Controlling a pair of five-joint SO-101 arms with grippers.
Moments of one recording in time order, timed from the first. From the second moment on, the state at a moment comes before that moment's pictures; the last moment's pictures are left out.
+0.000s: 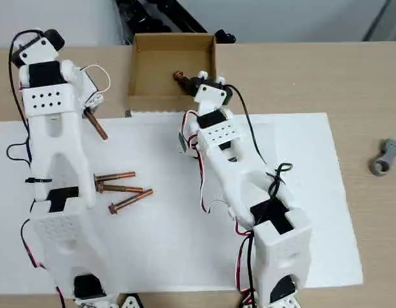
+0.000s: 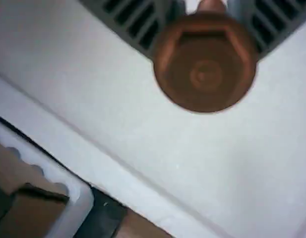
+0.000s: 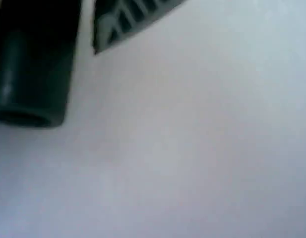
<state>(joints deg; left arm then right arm) -12.2 31.0 -46.5 99.5 34.2 -27.6 22.9 -3.1 61.0 -33.7</state>
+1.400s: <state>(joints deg) -7.4 23.3 -50.5 99.7 30.5 -32.3 -1.0 -3.0 74.0 -22.4</state>
